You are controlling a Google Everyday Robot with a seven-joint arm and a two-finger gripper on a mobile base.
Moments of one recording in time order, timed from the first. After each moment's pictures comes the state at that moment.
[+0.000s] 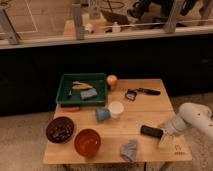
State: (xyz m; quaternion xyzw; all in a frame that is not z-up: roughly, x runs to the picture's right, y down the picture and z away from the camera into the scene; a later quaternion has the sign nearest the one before) arm 0.314 0.271 0.799 -0.36 -0.11 0.19 0.91
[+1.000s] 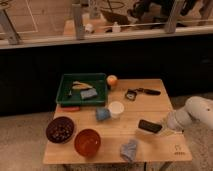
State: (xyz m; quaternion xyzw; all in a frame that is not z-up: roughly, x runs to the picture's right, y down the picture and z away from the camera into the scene) arm 0.294 0.207 0.751 -0.31 -0.16 0.18 0.92
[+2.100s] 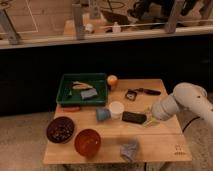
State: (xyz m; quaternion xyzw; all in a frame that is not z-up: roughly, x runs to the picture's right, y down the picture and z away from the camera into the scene) arm 0.204 0.156 0.715 -0.29 -0.23 0.10 0.92
